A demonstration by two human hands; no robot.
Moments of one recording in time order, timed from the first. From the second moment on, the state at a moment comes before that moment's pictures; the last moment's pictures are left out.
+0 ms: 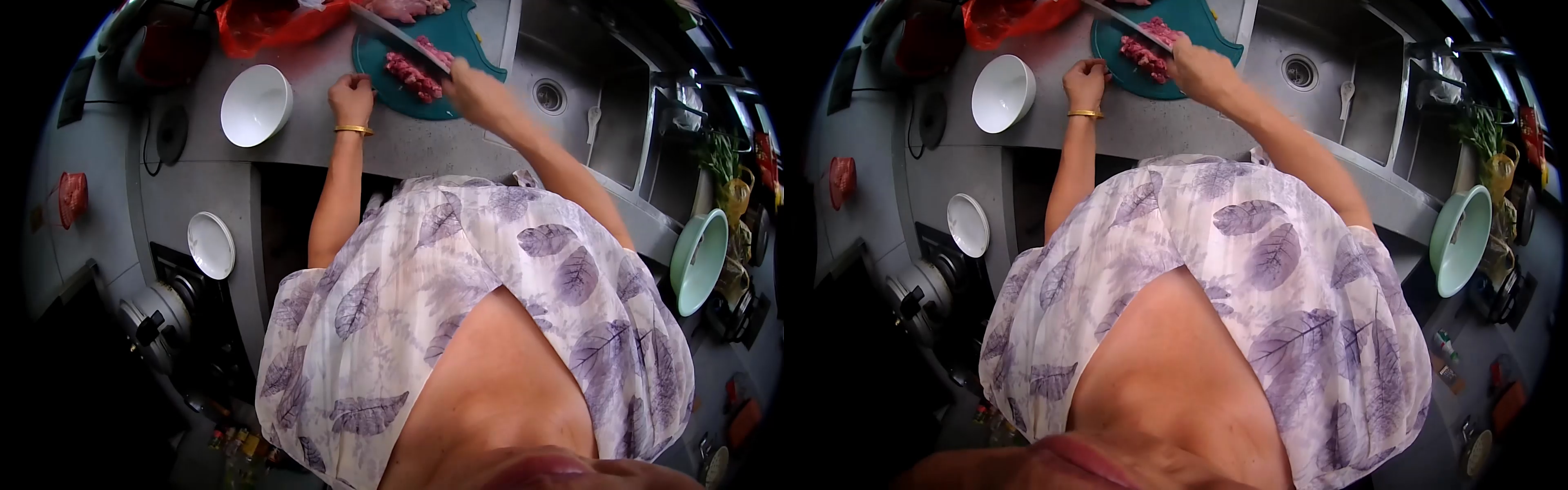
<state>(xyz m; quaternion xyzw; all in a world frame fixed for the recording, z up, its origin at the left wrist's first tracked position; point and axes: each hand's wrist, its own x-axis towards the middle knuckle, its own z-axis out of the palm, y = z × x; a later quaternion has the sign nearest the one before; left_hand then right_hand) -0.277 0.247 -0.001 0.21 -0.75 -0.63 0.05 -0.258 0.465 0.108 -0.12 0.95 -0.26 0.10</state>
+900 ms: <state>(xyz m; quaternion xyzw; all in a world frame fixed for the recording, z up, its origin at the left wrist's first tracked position) -0.241 0.259 0.050 0.23 -0.63 -0.74 0.04 -0.241 0.474 0.098 -0.12 0.94 -0.30 0.08</state>
